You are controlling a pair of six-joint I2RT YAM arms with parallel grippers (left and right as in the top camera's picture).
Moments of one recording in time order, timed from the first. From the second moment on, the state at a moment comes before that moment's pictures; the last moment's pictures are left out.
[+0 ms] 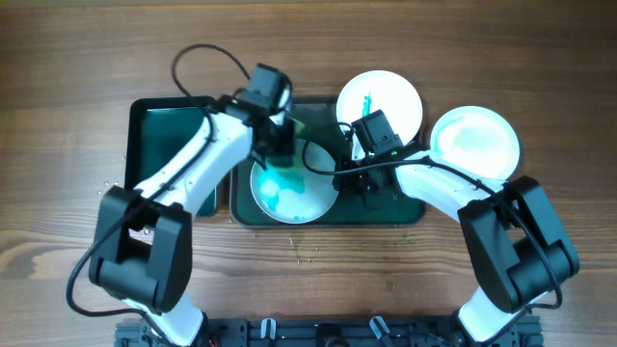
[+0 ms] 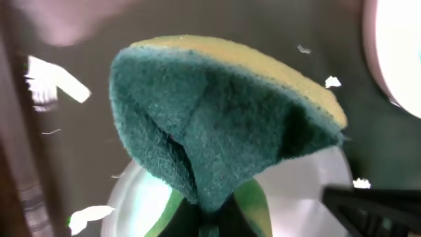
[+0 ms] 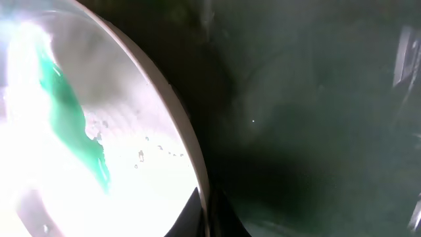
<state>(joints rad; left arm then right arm) -0.38 1.82 1.32 -0.78 0.08 -0.34 0.47 1.83 0.95 -0.32 -0.37 0.58</state>
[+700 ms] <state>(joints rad) -0.30 1.82 1.44 -0.95 0.01 -0.37 0.68 1.46 0.93 -0.63 0.32 0.55</state>
